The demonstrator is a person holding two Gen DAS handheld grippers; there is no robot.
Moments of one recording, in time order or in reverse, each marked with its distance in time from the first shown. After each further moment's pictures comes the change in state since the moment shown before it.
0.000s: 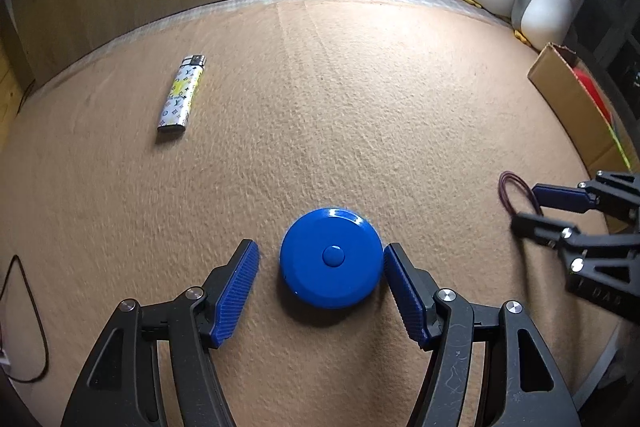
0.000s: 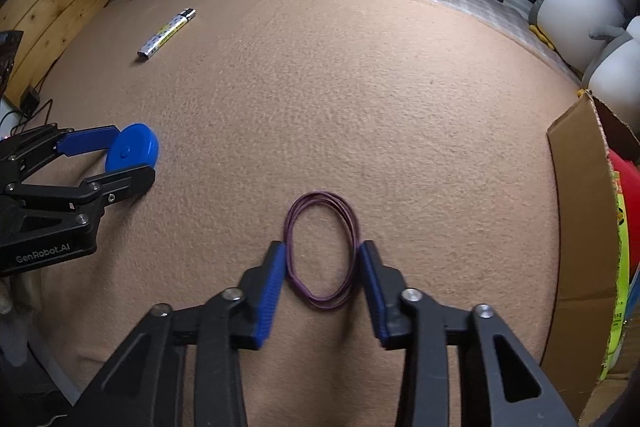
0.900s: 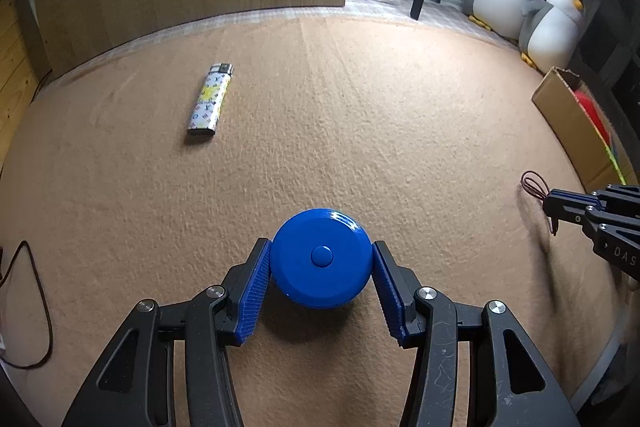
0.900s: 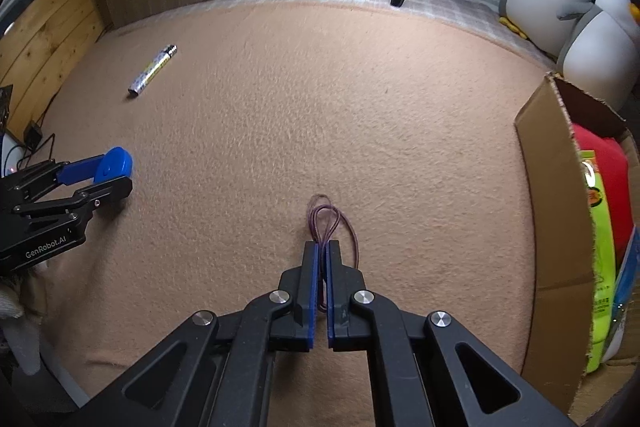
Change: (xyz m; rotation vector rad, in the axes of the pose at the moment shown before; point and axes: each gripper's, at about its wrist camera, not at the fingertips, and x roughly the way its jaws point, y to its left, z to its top) left arm -0.014 0.007 0.001 -0.058 -0.050 0.005; right arm -0.017 -0.027 -0.002 0.085 -0.065 0.022
